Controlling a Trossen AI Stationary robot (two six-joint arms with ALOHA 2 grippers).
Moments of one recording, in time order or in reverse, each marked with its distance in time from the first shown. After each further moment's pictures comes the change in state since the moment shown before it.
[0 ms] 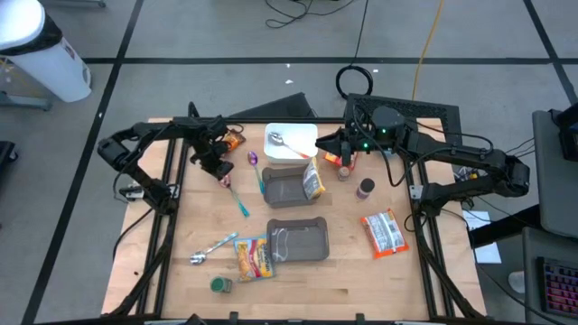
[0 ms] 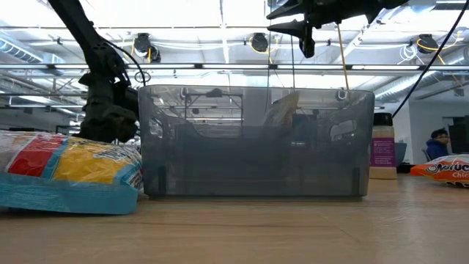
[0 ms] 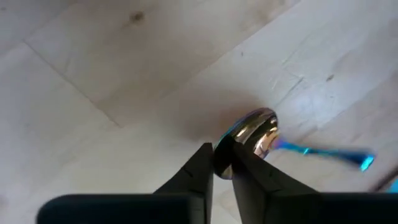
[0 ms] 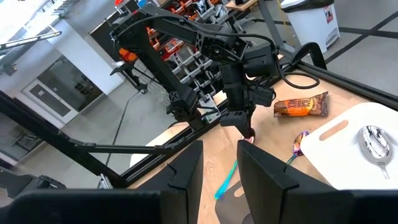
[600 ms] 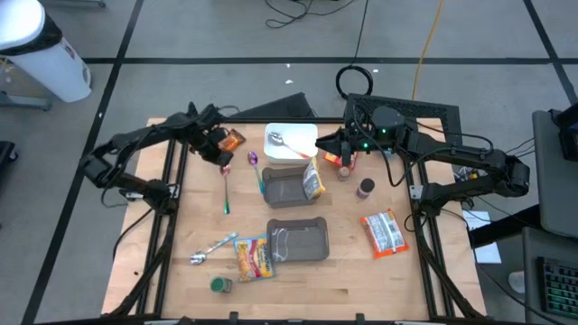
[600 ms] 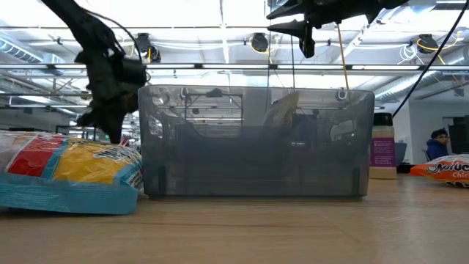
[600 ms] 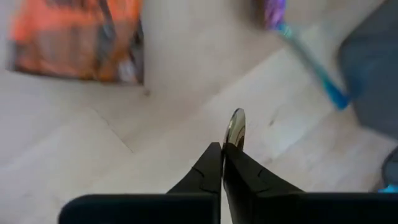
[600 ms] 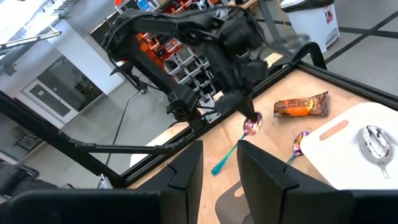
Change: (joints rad) left arm -0.006 -0.232 0.058 -0.006 -0.023 -0.079; right arm 0.000 0.000 0.000 0.000 0.000 0.002
